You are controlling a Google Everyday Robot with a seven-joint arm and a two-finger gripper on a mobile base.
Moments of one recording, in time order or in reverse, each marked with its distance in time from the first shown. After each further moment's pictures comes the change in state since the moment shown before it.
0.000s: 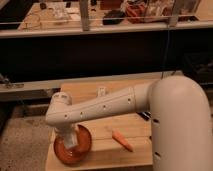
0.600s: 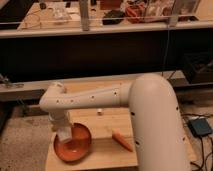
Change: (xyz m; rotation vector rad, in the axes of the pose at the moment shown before) arm 0.034 -0.012 0.023 -0.042 -0.089 0.048
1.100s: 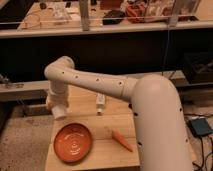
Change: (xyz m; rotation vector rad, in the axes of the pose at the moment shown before) arm 0.086 -0.009 -0.065 0.189 0.002 -0.012
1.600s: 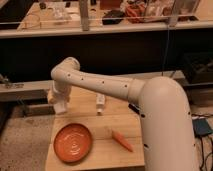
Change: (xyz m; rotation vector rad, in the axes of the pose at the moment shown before) arm 0.046 -0.003 -0.032 0.087 0.167 -0.042
